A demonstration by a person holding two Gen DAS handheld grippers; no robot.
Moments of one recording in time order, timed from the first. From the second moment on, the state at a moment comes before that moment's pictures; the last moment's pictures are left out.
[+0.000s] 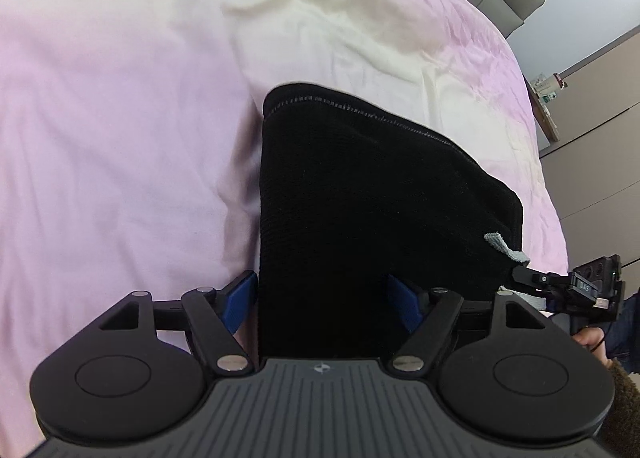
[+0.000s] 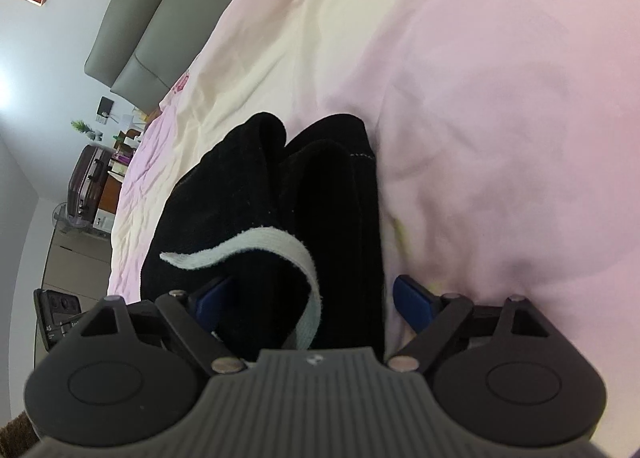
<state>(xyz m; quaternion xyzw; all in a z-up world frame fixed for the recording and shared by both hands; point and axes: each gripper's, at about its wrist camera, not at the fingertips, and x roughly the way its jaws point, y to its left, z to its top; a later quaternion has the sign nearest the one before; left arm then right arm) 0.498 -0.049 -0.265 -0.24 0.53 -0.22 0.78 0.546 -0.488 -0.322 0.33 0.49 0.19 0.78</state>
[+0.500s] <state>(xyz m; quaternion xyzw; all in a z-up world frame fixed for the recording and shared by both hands) 0.483 -0.062 -0.233 -0.20 0.53 -0.19 0.80 0.548 -0.454 -0.295 0.31 0.48 0.16 0.80</state>
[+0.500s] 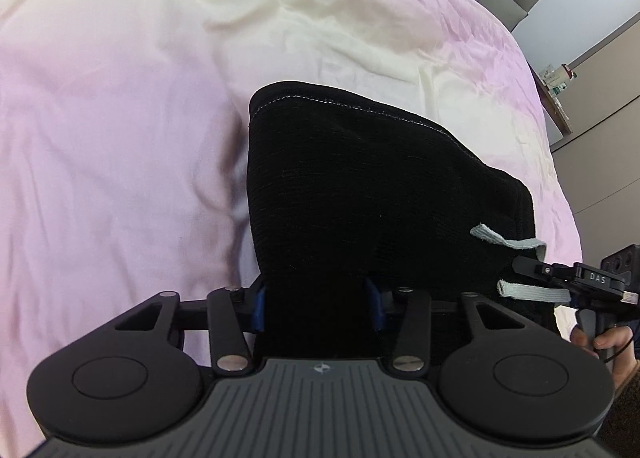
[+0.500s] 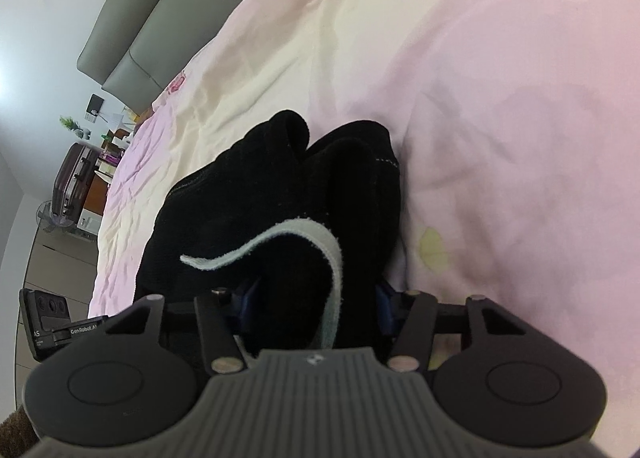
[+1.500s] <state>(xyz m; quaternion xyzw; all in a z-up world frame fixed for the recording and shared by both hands) 0.319 0.155 -0.030 -0.11 0.46 -0.12 0.87 0.402 -0.212 -0.121 0.29 0.42 0.27 0.81</state>
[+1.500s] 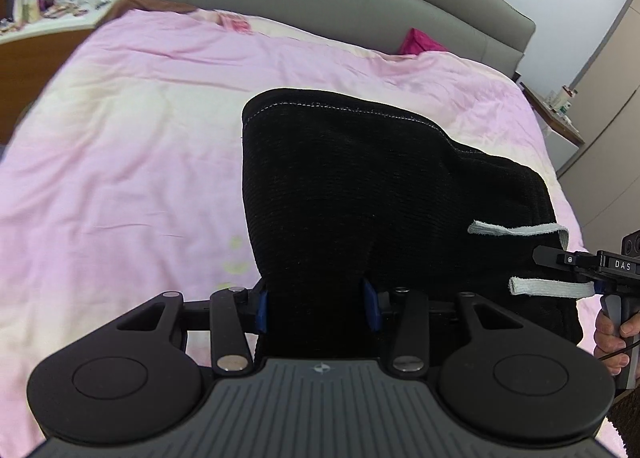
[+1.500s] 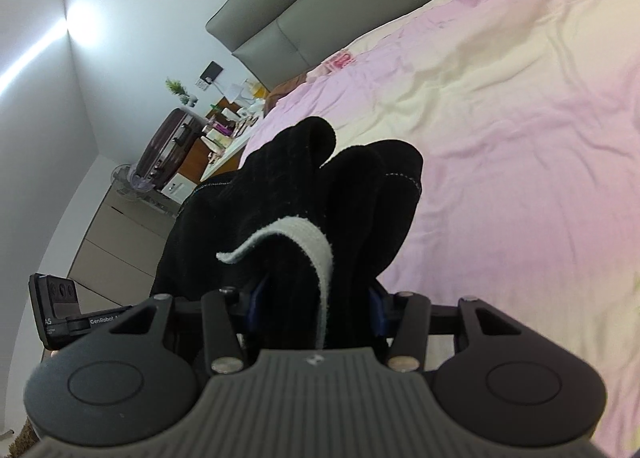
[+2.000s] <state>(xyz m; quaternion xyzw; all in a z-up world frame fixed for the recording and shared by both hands) 0.318 0.280 -0.048 -0.07 0.49 -0.09 0.87 0.383 -0.036 -0.174 0.36 0.41 0.31 0.77</state>
